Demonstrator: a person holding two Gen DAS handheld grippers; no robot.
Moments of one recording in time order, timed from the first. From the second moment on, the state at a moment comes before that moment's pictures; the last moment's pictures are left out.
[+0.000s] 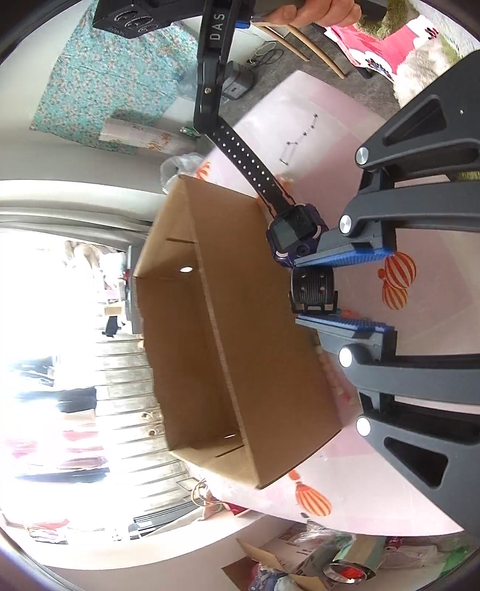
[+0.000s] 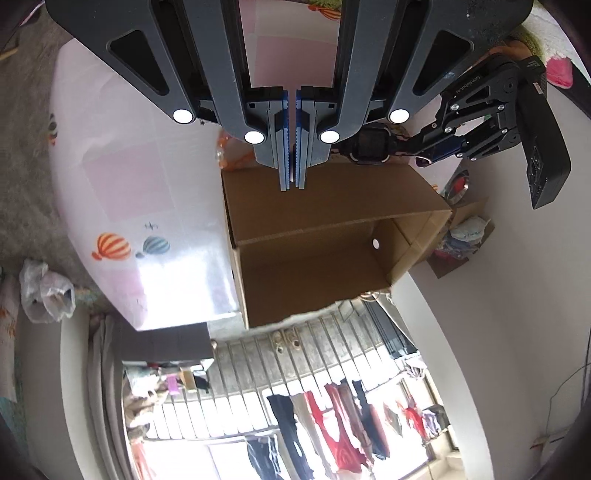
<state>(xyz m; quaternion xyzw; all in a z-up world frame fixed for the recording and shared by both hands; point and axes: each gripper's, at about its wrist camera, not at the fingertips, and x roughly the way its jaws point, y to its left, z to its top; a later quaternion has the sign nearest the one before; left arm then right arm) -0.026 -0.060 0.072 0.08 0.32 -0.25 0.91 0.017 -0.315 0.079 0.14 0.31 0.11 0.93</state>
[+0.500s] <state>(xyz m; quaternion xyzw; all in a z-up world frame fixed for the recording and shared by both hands) 0.154 -0.058 0.128 0.07 0.40 -0.22 0.89 0.207 -0.273 0.125 0.07 0.35 0.19 0.91</state>
